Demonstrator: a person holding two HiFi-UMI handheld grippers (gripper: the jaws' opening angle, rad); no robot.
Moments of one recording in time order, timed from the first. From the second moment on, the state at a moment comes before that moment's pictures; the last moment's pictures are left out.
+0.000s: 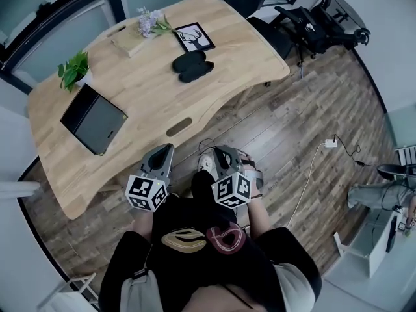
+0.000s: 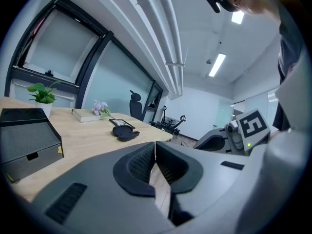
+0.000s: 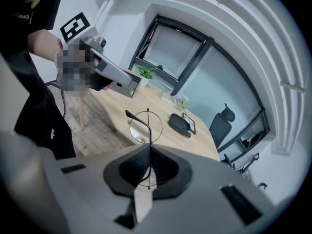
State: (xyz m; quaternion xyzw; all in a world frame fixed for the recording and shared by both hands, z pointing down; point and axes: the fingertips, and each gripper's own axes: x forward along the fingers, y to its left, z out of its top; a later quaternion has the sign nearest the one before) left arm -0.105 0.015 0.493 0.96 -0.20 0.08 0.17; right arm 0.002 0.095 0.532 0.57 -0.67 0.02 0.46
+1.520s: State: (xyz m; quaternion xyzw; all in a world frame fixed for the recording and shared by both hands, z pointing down) left arm 0.028 -0.074 0.494 0.93 -0.31 0.07 0.19; right arm 0.152 -0.013 0.530 0.50 -0.73 -0.03 0.46
